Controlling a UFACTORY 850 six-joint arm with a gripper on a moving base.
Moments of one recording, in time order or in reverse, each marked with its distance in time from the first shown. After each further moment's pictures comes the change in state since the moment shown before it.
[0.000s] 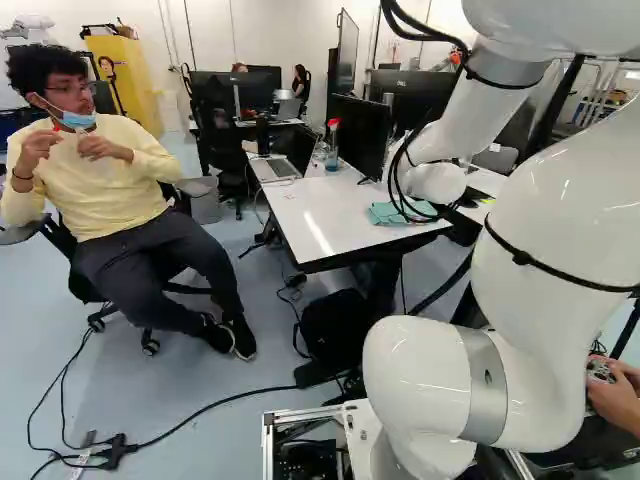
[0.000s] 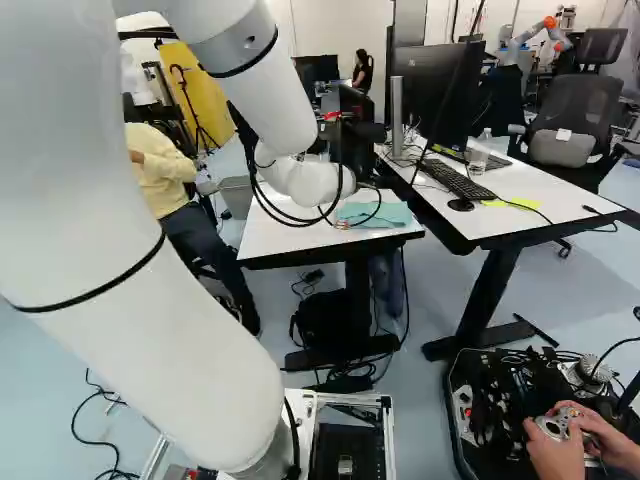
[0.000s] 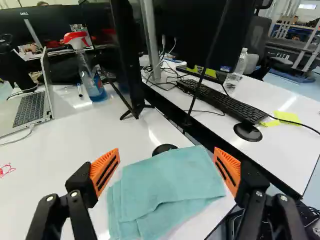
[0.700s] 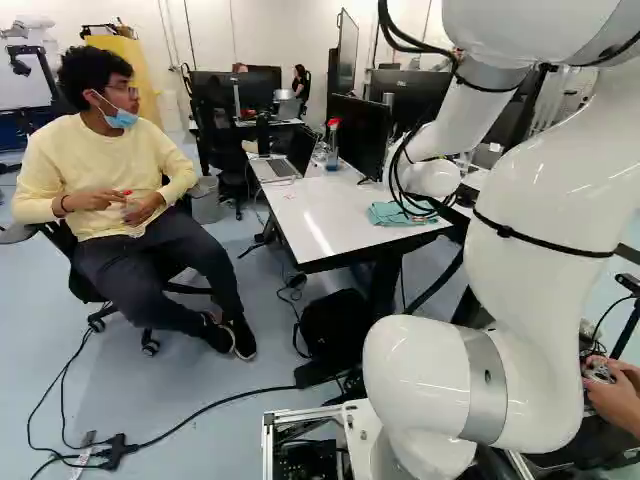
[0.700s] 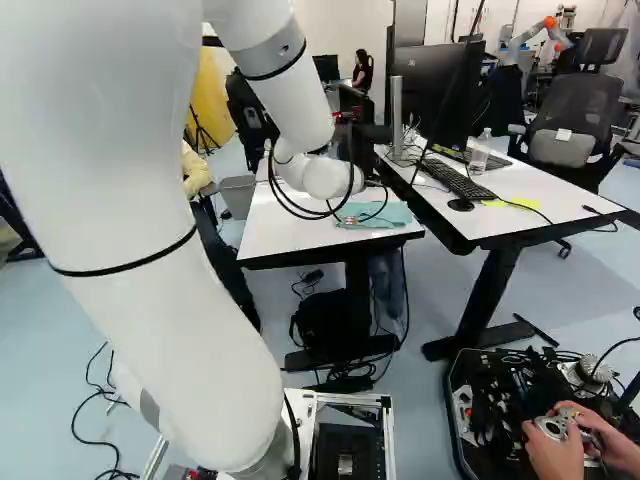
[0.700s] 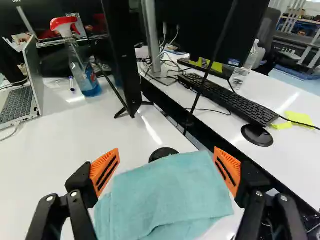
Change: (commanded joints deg) arm 0.1 -7.7 -6.0 0.2 -1.1 0.0
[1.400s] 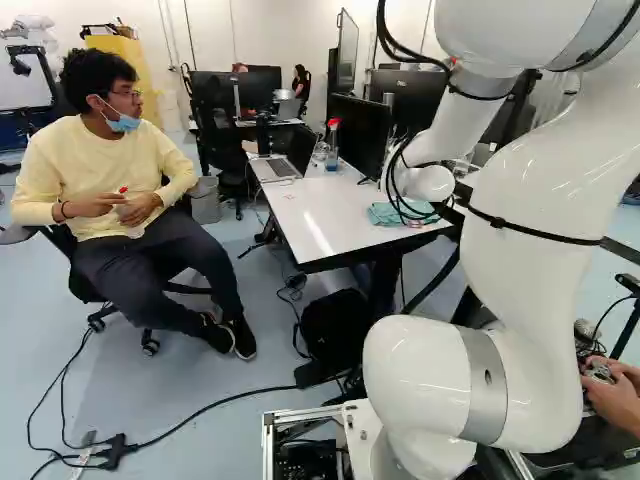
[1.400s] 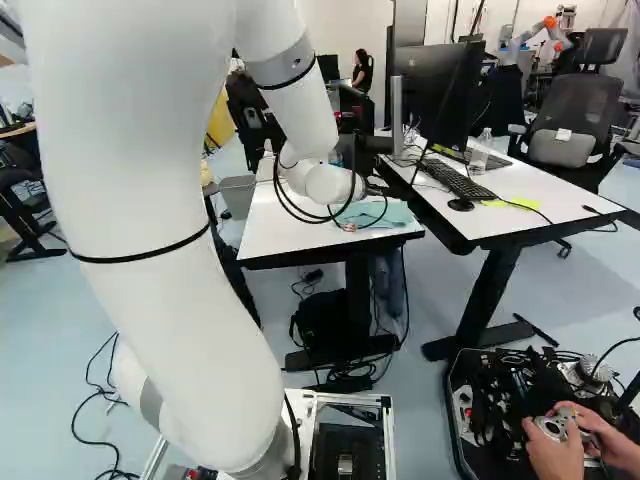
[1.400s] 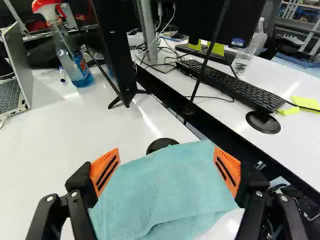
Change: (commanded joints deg) arm 0.1 -2.7 -0.5 1.1 -0.8 0.0
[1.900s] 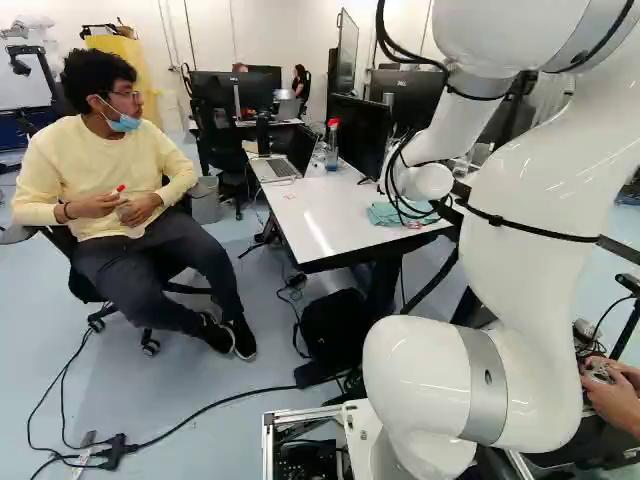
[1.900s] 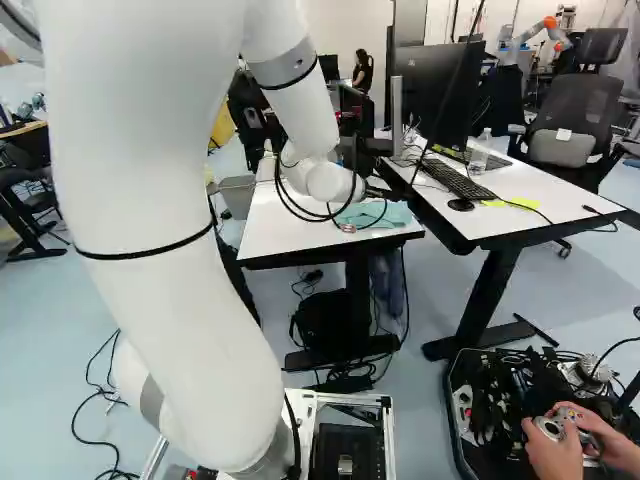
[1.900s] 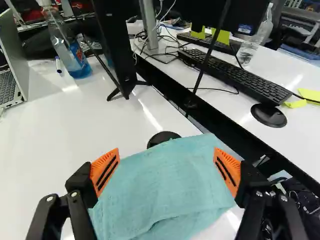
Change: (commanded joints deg) arm 0.4 -1.4 -1.6 0.0 -3.7 0.0
